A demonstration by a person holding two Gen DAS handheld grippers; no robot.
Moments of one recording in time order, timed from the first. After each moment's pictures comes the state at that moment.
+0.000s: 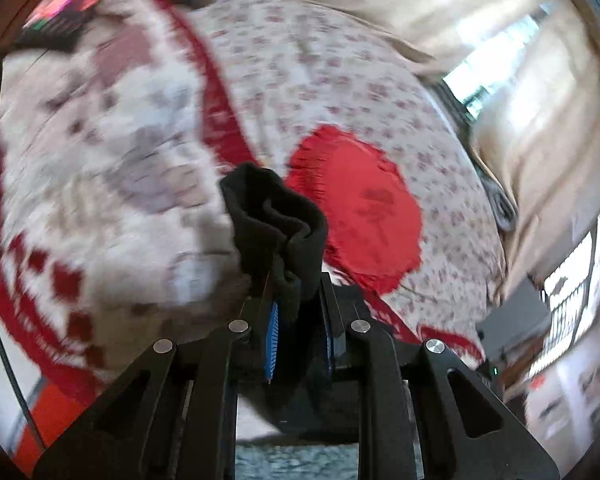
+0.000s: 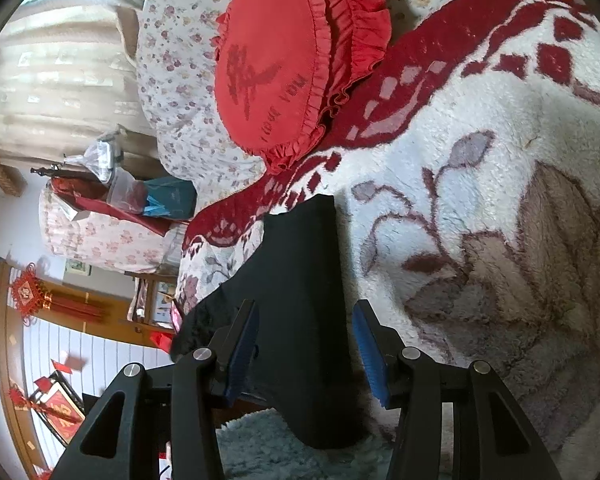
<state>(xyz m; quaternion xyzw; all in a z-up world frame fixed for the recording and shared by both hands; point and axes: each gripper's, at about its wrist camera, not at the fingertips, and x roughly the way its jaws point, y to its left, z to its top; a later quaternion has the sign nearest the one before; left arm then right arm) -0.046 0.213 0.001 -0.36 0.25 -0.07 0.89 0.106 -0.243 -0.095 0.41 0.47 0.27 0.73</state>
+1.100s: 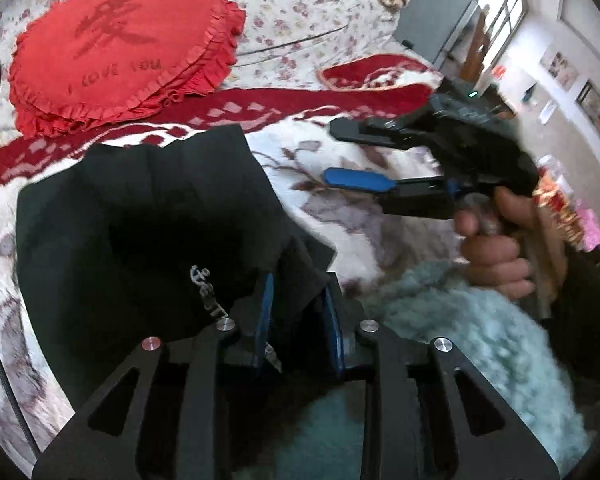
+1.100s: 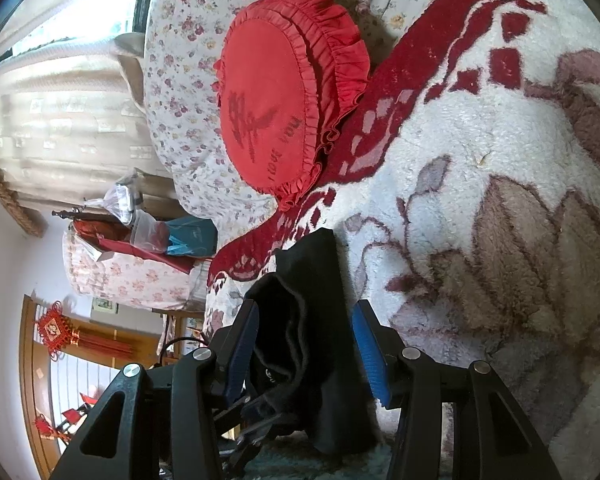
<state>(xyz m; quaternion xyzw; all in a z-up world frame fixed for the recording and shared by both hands) 0.030 -0.022 -0.014 0.00 0.46 -0.38 0.80 0.091 -0.275 -0.097 0.48 0.42 0.25 0.73</state>
